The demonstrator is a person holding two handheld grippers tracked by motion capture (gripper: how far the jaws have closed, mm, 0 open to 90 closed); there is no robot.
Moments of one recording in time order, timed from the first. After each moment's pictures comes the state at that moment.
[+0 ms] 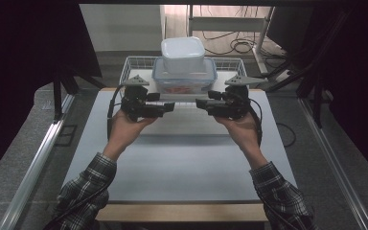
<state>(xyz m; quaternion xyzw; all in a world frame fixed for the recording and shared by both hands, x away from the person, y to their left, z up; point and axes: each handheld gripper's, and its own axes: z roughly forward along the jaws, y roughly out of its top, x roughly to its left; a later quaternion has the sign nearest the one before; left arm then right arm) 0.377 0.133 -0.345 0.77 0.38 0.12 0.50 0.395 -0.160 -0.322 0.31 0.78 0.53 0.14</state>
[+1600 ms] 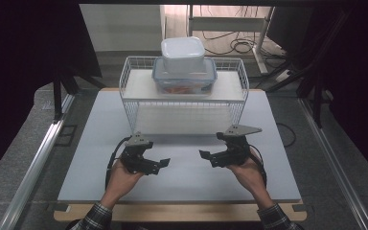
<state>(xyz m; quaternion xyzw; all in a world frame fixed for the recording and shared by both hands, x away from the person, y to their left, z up) 0.302 0.137 -0.473 0.80 0.38 0.10 0.46 0.338 -0.186 -0.429 0.30 0.82 0.48 0.12</state>
